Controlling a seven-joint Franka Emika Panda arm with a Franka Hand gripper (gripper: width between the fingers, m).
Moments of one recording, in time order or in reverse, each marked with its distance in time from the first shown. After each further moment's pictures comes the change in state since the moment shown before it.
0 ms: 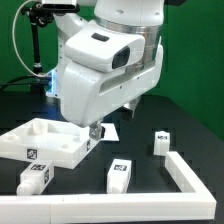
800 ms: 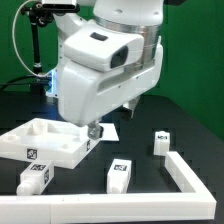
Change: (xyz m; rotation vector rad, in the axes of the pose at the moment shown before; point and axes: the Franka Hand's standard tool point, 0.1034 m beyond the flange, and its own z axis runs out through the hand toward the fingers) arm -0.014 0.011 -0.002 -0.003 0.001 0.056
